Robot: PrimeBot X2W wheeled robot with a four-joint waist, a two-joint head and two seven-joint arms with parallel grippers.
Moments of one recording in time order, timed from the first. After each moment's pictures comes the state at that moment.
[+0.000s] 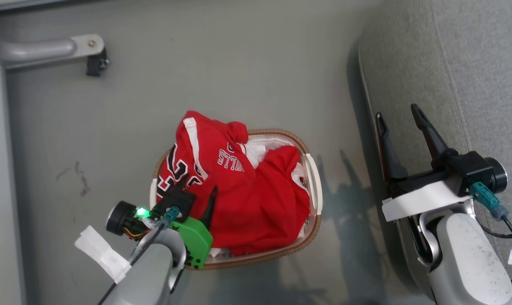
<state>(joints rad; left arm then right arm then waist) -0.48 0.05 -0.42 0.83 -0.06 -0.12 -0.26 -0.30 -0.05 0.05 0.13 0.10 0.13 -0.26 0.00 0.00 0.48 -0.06</state>
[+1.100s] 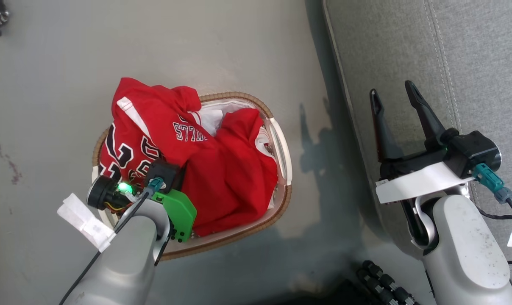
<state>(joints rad) -0.65 0.09 -0.48 1.01 -0.14 -0.13 -0.26 -0.38 -0.05 0.09 0.13 0.18 0.13 -0.26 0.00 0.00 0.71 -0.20</state>
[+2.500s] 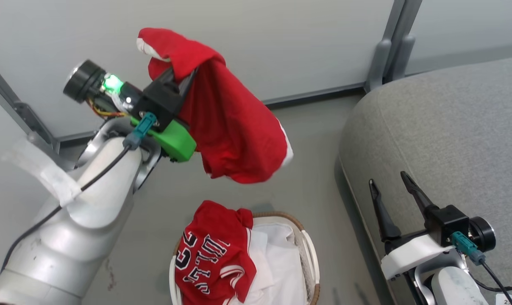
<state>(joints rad) -0.83 0.29 -0.64 0.50 -0.13 -0.13 -0.26 -0.12 -0.05 0.06 0.20 0.06 0.13 -0.26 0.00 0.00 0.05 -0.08</state>
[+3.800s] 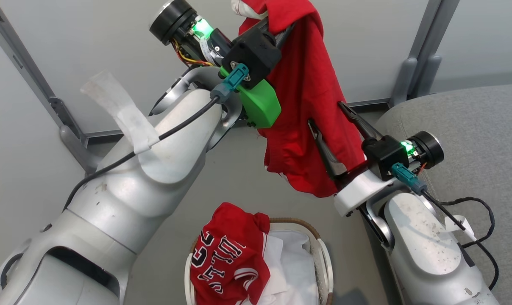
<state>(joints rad) -1.10 0.08 -0.84 0.64 -0.25 -0.13 -0.25 -0.49 -0.05 0.29 0.35 0.01 0.13 -0.26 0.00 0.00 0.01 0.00</state>
